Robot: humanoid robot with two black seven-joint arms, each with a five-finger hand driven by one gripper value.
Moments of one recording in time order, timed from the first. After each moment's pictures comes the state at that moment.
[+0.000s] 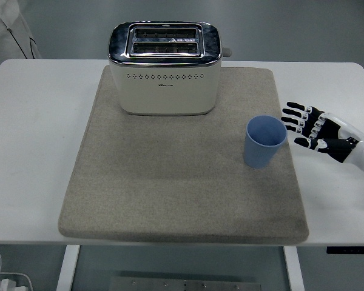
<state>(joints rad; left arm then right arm) 0.01 0.00 -0.05 -0.12 -0.04 -0.10 0.09 0.62 -0.59 0.53 0.83 -0.62 0.61 0.61</state>
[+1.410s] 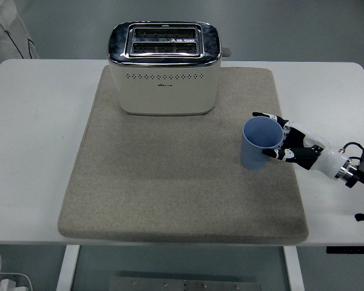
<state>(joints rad) 0.01 0.00 -0.05 -0.12 -0.04 -0.10 0.09 0.61 -0.46 0.53 0.85 -0.67 0.61 0.61</state>
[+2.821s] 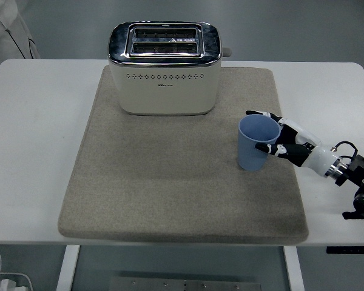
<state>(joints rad) 0.01 0.00 -0.05 -0.12 -0.04 -0.10 0.09 0.62 -0.41 0.54 0.86 -0.66 0.54 0.61</state>
